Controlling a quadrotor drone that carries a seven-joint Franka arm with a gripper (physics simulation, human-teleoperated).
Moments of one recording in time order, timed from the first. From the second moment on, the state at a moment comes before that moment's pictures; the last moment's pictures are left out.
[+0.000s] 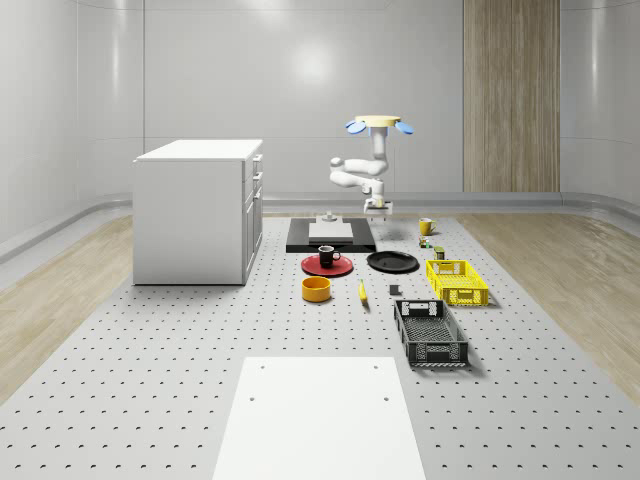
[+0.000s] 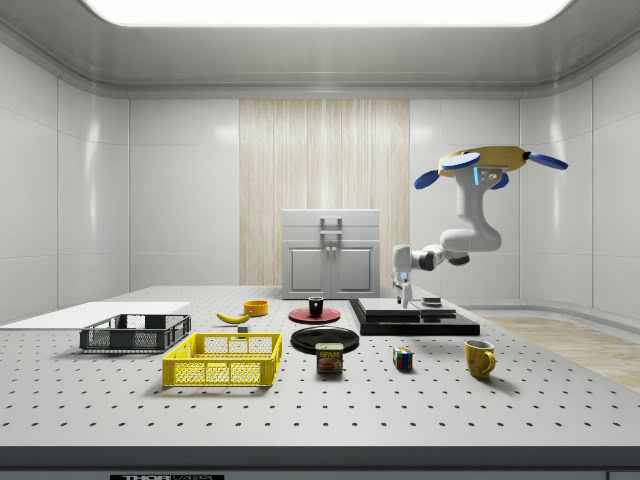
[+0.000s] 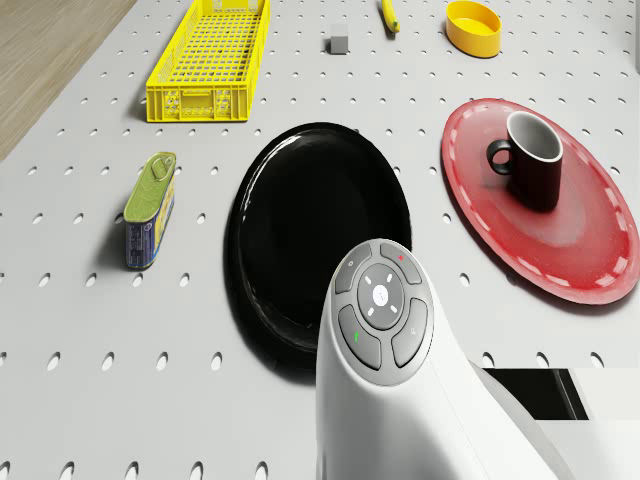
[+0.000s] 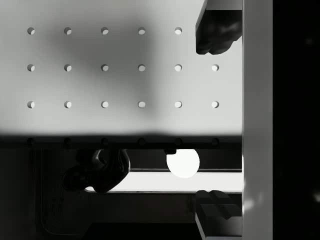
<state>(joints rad) -1.07 -1.53 1.21 -2.82 -1.93 1.64 1.55</state>
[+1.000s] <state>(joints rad) -1.07 -1.53 1.21 -2.82 -1.93 1.64 1.55</state>
